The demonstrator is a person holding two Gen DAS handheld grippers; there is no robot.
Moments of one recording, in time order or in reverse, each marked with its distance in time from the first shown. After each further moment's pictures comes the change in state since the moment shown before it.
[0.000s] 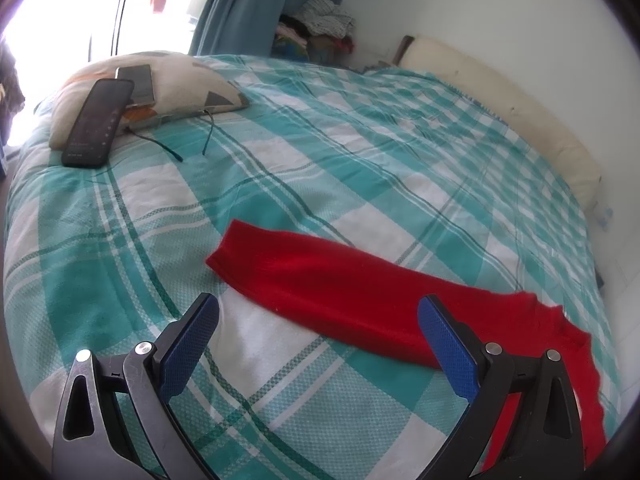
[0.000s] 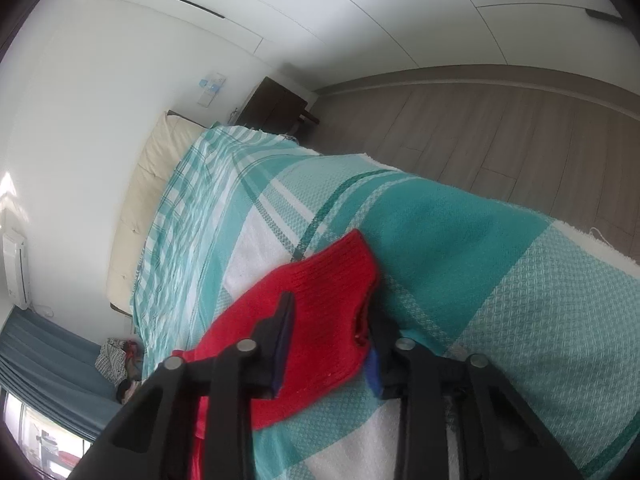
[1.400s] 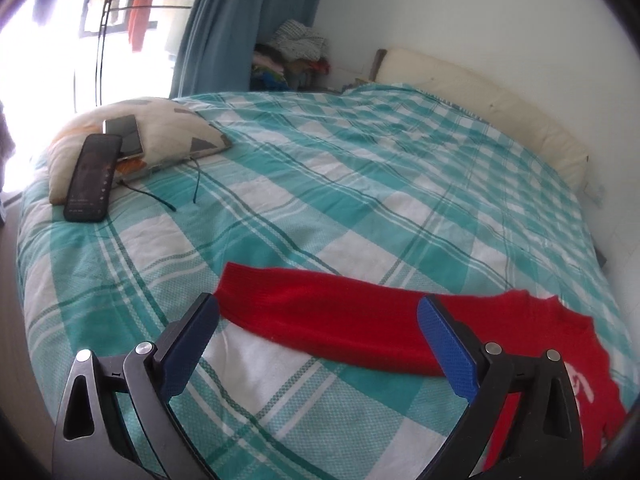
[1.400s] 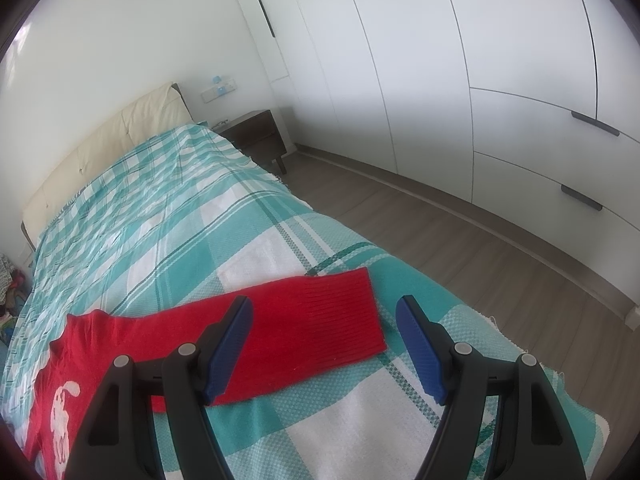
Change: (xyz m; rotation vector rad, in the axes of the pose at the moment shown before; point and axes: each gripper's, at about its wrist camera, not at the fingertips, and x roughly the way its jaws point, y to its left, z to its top) left arm -0.025 -0.019 0.008 0.109 -0.087 -0.020; right arm -0.069 0.080 -0.039 -0.410 -0.255 -0.300
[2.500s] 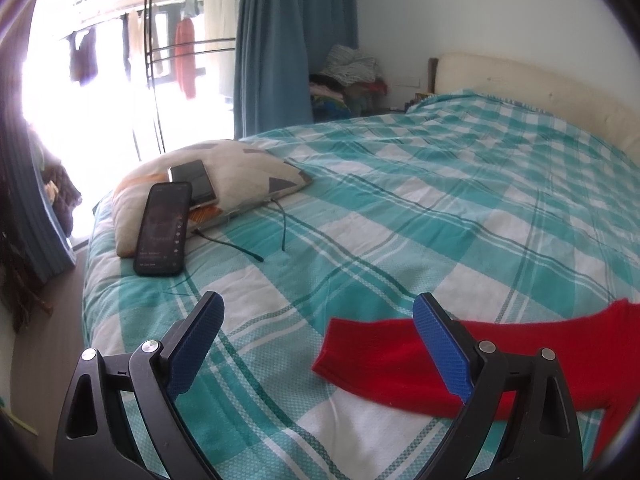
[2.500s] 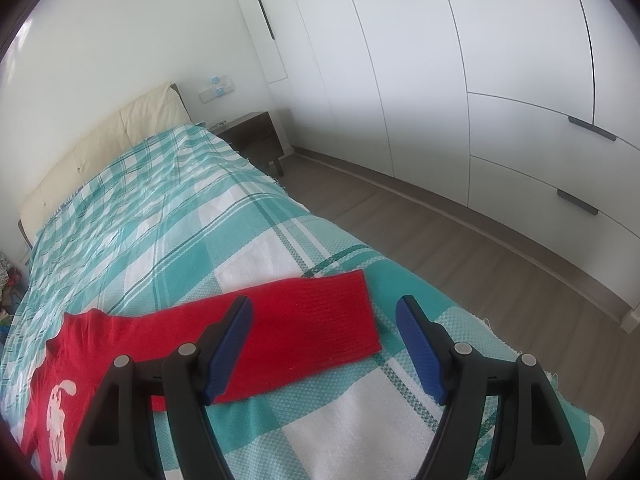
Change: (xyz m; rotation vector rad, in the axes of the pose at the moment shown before) left arm 0.028 0.030 0.020 0.107 -0.116 0.337; right arm -0.003 -0.003 0.000 -0.003 -0.012 -0.016
